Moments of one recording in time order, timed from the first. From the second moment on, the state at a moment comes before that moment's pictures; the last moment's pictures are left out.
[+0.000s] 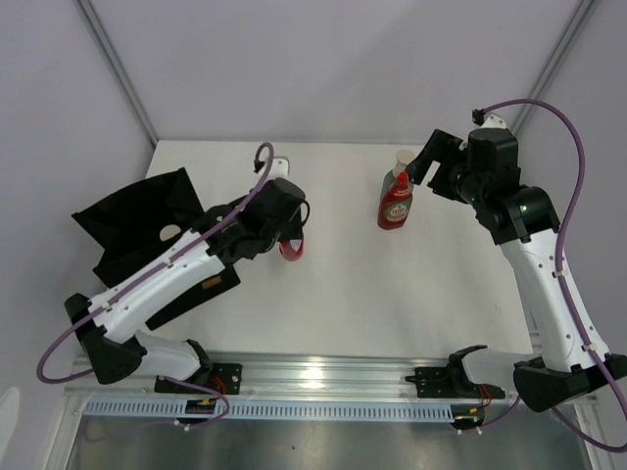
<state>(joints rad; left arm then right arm) -0.88 1.35 1.44 -0.90 -0.55 -0.65 0.33 1.24 1.62 -0.84 0.09 0.55</state>
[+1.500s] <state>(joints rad) -0.25 0.87 1.46 -0.73 -0.71 -0.13 0.33 1.19 1.56 -0.83 -0.02 0.62</state>
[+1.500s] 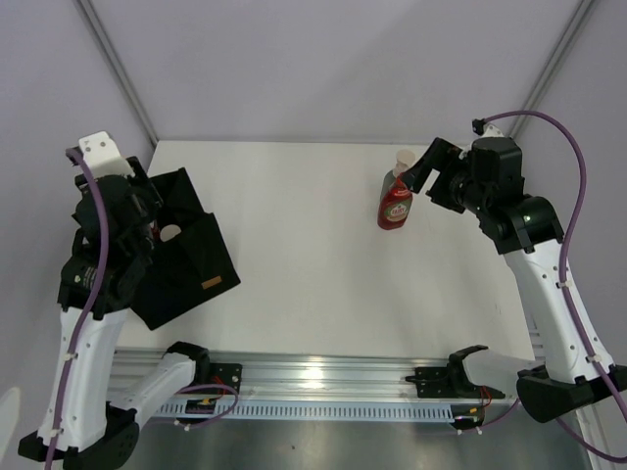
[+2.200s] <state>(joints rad) 0.03 0.89 1.11 -0.53 -0.56 -0.22 0.32 1.17 1.54 -0.86 -0.01 0.58</state>
